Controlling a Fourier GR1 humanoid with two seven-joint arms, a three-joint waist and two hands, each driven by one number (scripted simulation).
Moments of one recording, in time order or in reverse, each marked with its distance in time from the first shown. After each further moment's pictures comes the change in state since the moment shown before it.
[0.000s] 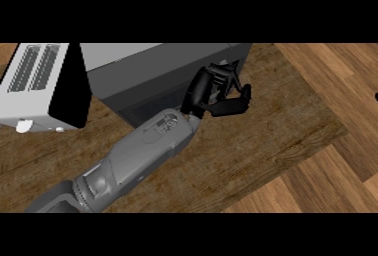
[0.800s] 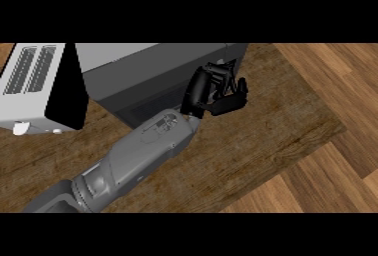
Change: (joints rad) left arm -0.003 0.008 -0.021 -0.010 0.041 0.072 -0.035; right arm -0.058 -0.050 -0.038 0.019 -0.088 0.017 0.043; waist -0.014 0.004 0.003
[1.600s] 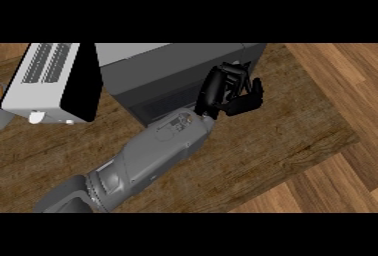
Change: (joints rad) left arm -0.072 -0.061 -0.031 0.062 0.077 0.016 0.026; right arm 0.007 -0.038 -0.091 0.002 -0.072 -0.028 0.028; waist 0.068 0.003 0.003
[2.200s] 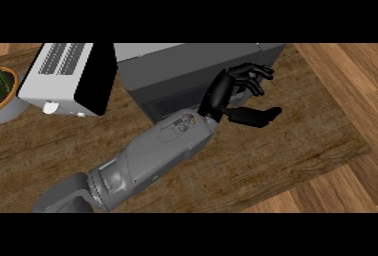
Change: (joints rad) left arm -0.027 0.001 -0.066 0.013 0.037 -0.109 -0.011; right arm 0.038 -0.019 -0.069 -0.037 -0.042 -0.025 0.019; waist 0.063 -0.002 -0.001
